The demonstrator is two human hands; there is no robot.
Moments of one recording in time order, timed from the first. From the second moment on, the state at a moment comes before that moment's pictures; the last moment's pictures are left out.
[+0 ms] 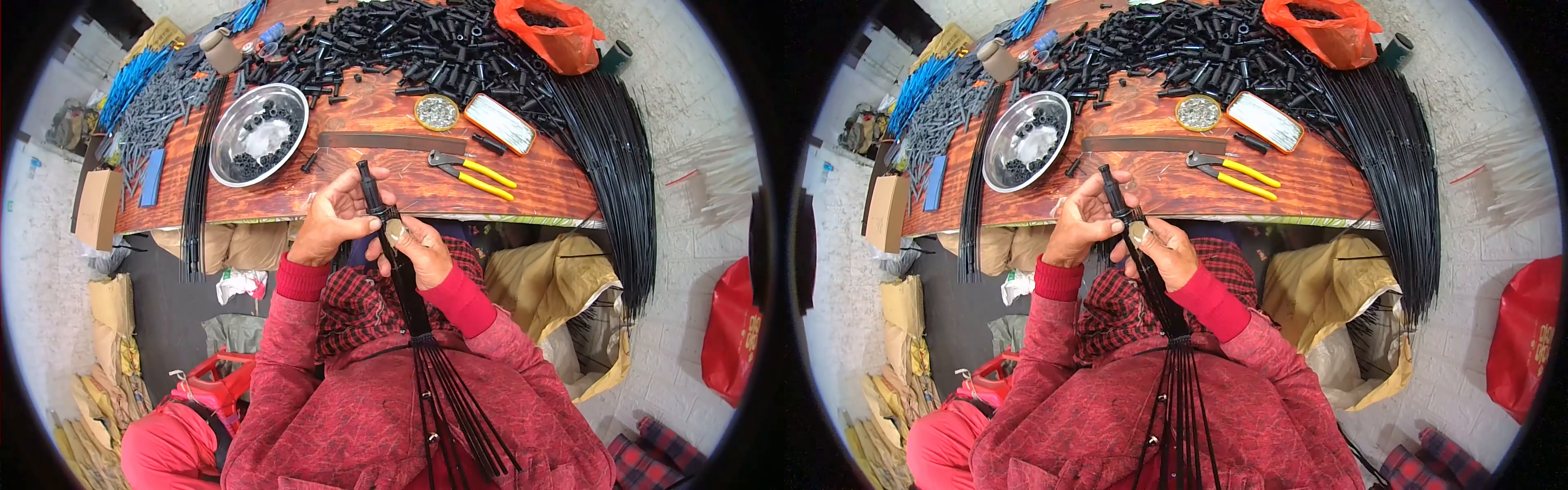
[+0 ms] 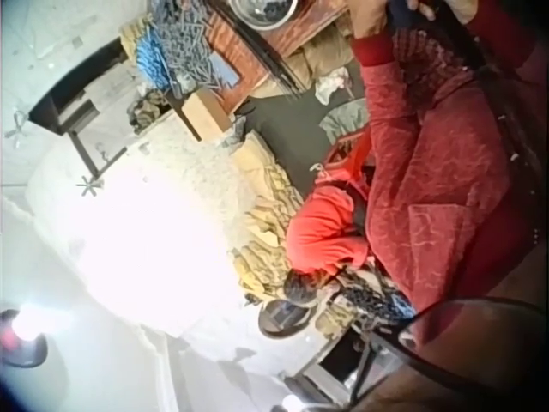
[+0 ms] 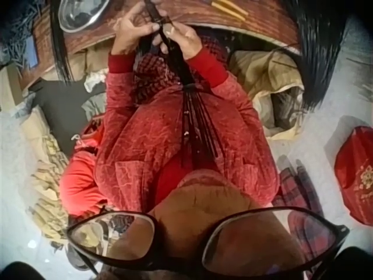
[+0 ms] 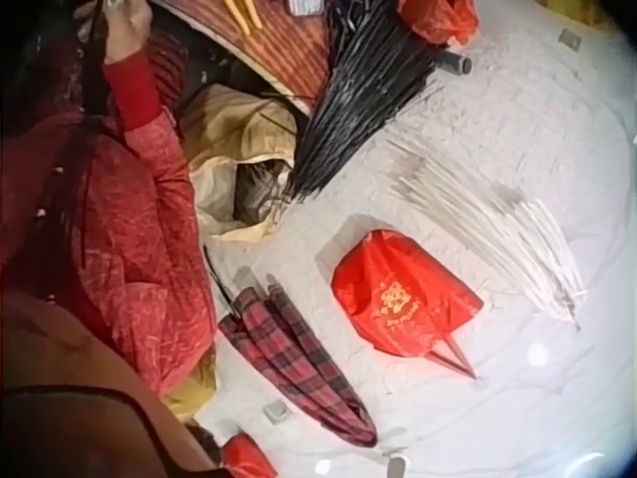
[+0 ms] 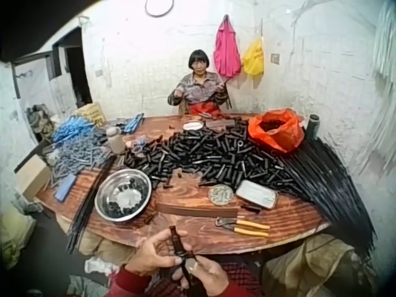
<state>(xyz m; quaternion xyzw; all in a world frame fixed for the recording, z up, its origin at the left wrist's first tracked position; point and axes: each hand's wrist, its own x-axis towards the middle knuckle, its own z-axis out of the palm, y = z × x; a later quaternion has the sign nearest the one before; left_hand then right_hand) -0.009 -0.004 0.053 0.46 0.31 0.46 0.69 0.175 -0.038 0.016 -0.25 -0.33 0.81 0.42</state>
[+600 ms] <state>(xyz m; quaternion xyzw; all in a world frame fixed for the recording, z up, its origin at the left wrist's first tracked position) -0.011 0.000 0.048 0.44 0.32 0.45 0.70 0.176 -0.041 0.026 -0.28 -0.37 0.78 0.42</state>
